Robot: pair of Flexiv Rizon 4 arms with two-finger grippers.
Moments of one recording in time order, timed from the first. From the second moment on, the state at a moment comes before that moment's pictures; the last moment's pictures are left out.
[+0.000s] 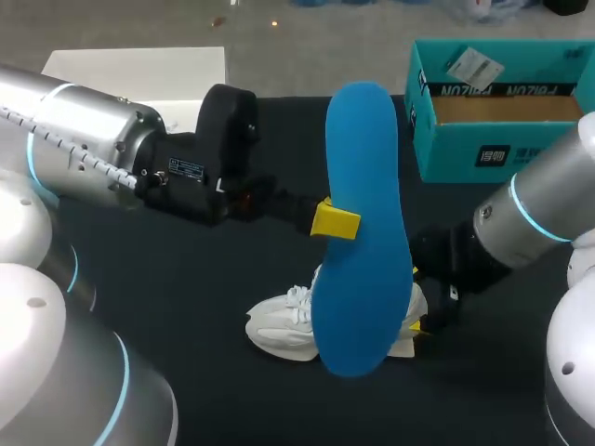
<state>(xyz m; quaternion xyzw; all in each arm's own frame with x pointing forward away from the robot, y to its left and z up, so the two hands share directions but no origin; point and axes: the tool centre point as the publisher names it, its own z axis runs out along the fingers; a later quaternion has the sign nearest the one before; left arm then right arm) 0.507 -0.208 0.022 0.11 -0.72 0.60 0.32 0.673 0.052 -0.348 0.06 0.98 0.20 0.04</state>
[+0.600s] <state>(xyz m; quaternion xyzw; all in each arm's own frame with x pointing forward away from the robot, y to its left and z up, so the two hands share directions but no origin) 0.506 -0.208 0.022 0.11 -0.72 0.60 0.32 0.665 0.052 -0.338 0.07 0.99 0.10 0.04</state>
